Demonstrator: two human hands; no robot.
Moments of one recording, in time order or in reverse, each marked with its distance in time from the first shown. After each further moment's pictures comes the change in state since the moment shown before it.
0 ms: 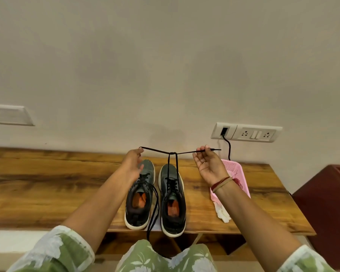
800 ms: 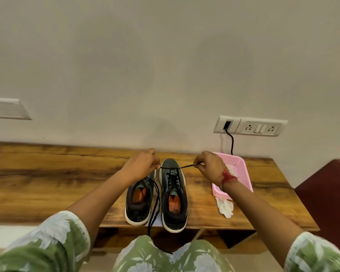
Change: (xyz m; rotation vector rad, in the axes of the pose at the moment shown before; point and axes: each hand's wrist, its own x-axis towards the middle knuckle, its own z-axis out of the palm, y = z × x) left_hand 0.019 -0.016 -0.013 1.692 -0.371 1.017; right_hand 0.026 -0.005 -0.043 -2.111 -0.291 -0.626
